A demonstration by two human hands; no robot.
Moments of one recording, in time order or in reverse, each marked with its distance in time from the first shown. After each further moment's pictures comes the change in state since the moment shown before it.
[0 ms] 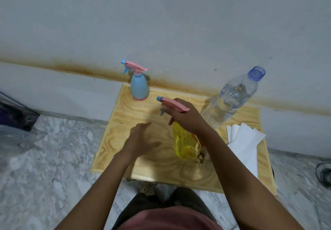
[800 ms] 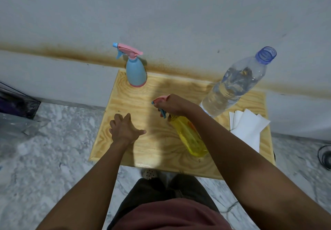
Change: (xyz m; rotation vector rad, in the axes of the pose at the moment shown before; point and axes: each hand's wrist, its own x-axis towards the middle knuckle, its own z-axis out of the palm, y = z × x) left_hand 0.020 -0.036 0.012 0.250 0.097 -0.437; right_hand 0.055 0.032 0.018 -0.234 -0.367 0.407
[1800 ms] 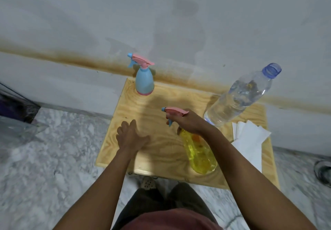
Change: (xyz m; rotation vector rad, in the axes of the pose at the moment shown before) left_hand -0.005 -0.009 -0.005 -0.104 -0.009 0.048; right_hand -0.043 0.006 0.015 0.167 0.122 -0.171
